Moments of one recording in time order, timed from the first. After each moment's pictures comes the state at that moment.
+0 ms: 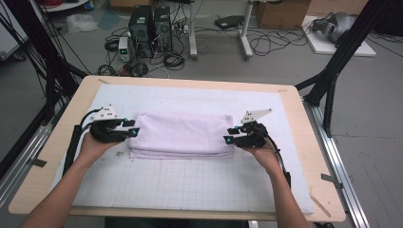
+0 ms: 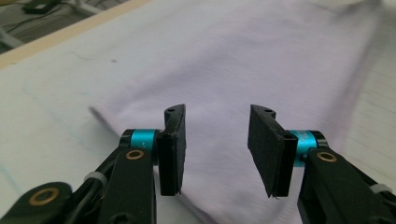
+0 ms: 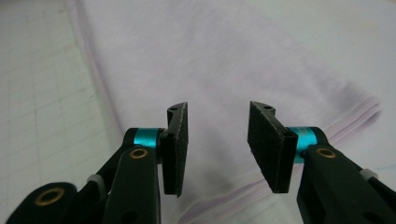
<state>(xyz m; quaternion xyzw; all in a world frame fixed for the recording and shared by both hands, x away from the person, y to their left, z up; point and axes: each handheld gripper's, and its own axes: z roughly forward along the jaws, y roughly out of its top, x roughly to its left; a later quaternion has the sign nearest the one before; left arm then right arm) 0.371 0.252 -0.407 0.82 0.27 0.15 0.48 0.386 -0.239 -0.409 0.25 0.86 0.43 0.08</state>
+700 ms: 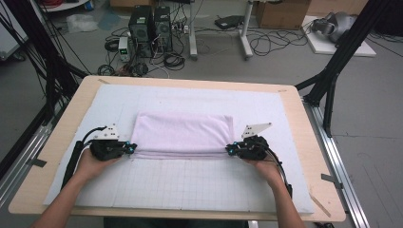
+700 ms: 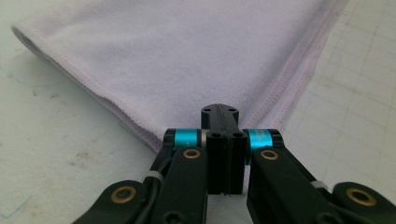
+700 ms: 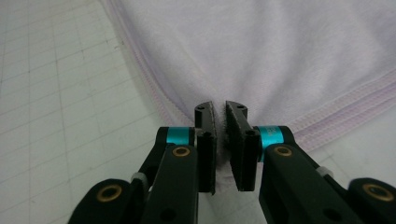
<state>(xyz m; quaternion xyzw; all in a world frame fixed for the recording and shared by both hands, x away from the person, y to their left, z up) 0.345 0.255 -0.437 0.86 0.26 0.12 0.43 0.362 -0.245 -0.436 0.24 0.87 0.42 0.06</state>
